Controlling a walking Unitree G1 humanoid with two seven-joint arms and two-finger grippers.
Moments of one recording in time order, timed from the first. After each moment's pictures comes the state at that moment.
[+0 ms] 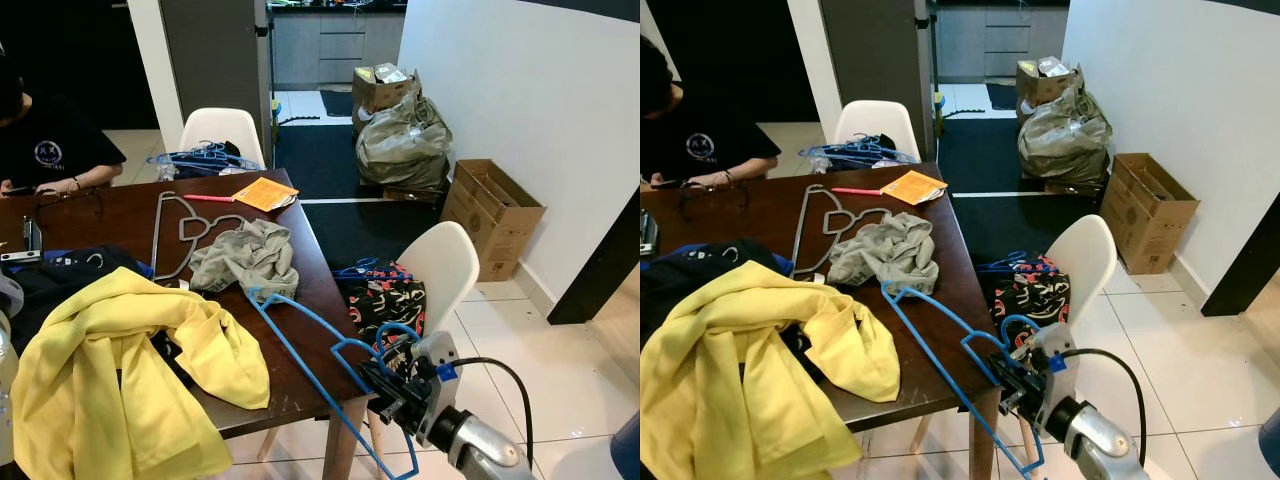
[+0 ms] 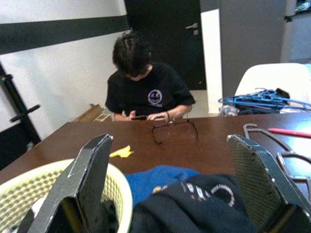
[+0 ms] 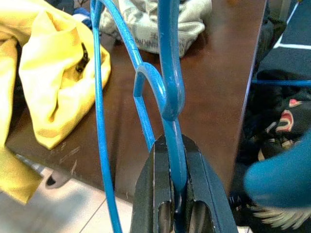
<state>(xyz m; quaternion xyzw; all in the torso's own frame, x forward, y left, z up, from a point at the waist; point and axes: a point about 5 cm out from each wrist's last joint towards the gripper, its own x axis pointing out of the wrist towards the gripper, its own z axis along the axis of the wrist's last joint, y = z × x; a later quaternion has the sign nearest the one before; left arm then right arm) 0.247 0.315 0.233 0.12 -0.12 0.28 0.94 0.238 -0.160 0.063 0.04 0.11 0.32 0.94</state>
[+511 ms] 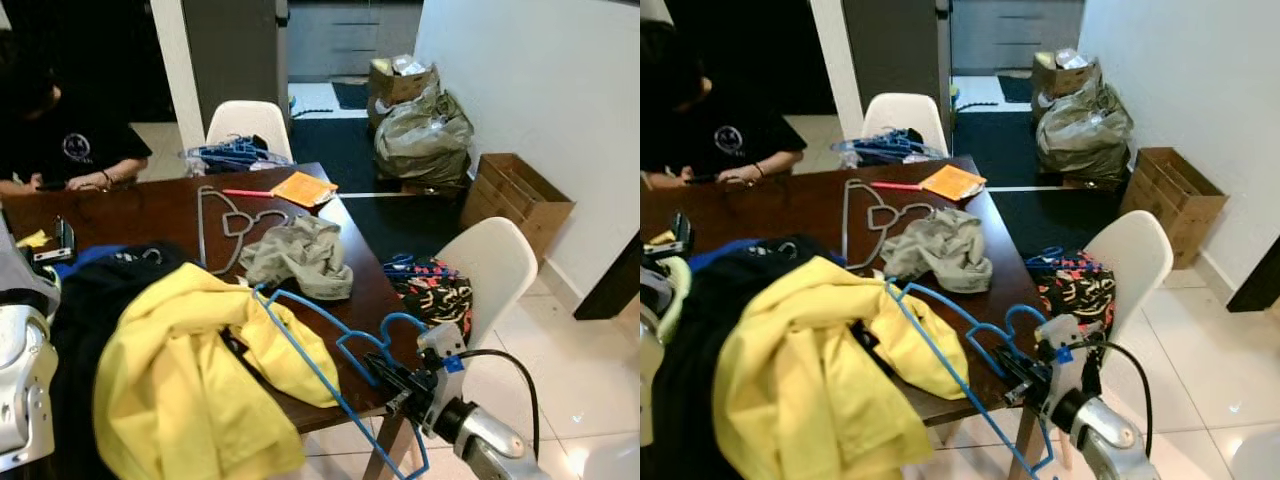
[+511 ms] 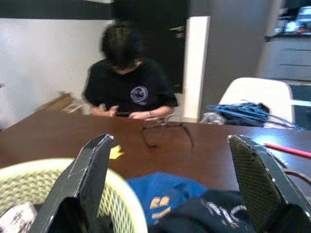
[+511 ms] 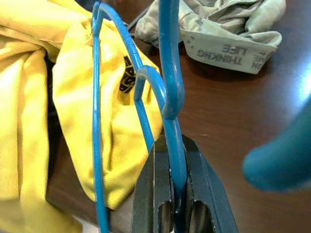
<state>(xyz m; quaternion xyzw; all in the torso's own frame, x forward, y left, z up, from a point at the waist) 0.266 0.289 0.228 0.02 -0.13 0.25 0.96 0.242 -0.164 0.067 0.04 0.10 0.31 0.94</state>
